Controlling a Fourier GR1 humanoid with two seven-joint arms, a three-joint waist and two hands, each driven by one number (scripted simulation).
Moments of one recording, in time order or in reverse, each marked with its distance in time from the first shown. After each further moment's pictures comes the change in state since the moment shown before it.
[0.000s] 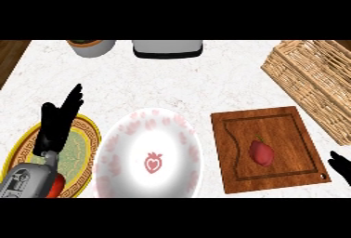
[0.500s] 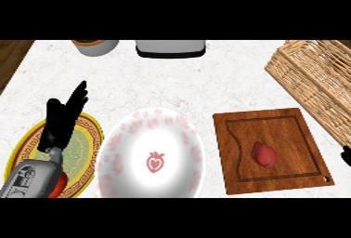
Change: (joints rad) left arm -0.024 -0.042 0.021 -0.010 -0.037 -0.027 0.033; right arm -0.028 0.115 -0.047 -0.030 0.020 0.048 0.093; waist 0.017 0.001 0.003
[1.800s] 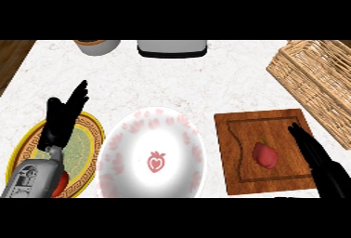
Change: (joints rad) left arm -0.002 -0.079 0.105 -0.007 -0.102 -0.102 0.012; right arm -0.282 0.319 0.105 0.403 0.355 -0.025 -0.134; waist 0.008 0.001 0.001
